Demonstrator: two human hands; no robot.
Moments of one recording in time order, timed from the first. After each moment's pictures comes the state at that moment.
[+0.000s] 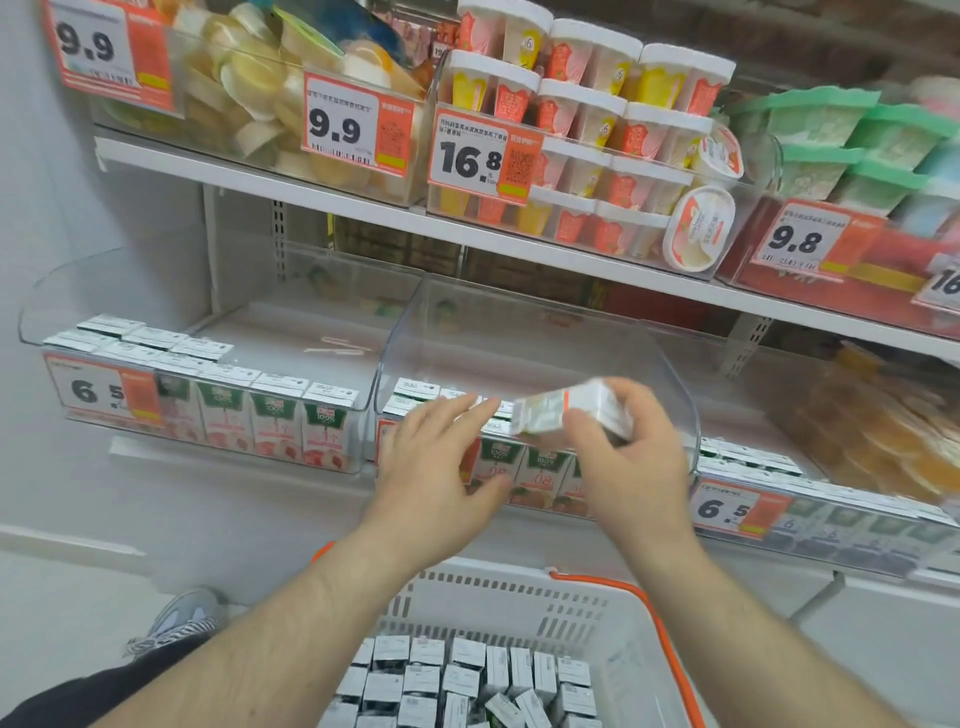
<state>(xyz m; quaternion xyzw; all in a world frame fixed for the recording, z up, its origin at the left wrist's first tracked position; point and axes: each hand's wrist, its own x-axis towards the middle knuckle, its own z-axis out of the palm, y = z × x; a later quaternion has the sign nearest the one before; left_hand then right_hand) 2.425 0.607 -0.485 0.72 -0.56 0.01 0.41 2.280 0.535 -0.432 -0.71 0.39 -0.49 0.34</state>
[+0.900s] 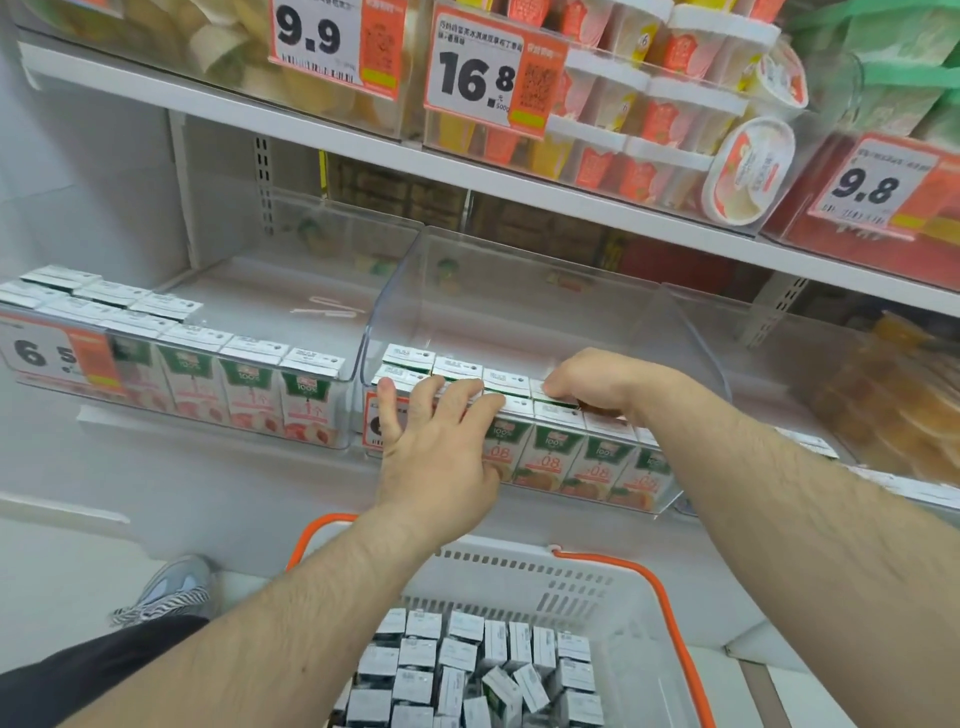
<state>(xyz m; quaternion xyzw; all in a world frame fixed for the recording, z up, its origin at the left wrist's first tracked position) 2.427 0.564 -0.515 0.80 -0.54 0.08 0.24 2.333 0.398 -0.431 -0.82 0.50 0.04 0.28</state>
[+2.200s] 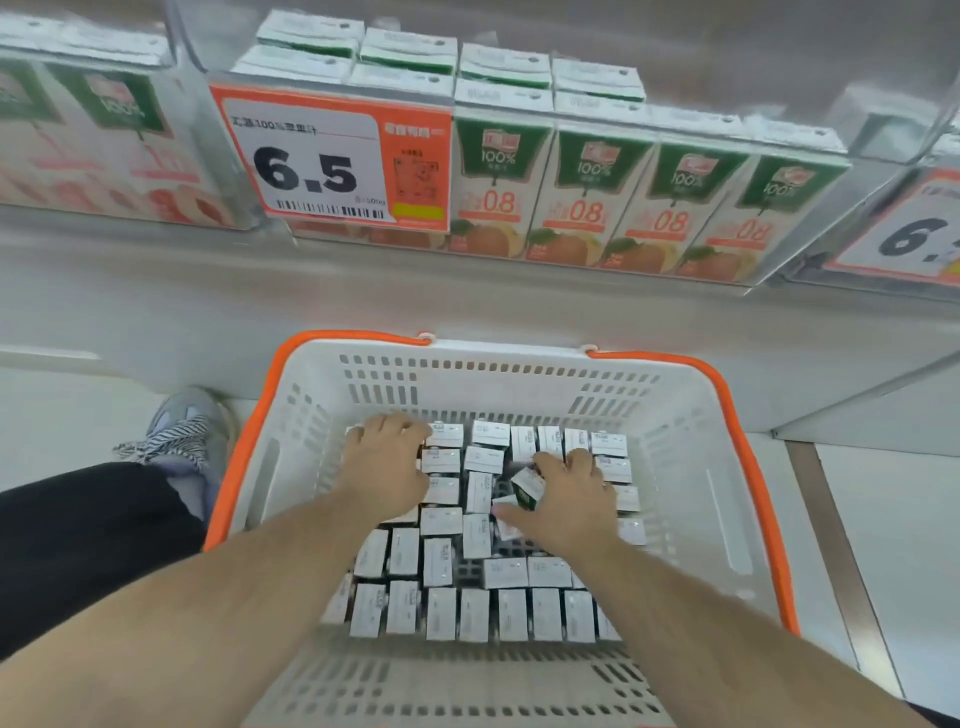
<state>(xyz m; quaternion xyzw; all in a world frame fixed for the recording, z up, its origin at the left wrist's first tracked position) 2.440 0.600 -0.784 0.81 -0.55 -0.21 -0.01 2.226 0.514 -0.789 -0.81 0.53 0.19 0.17</state>
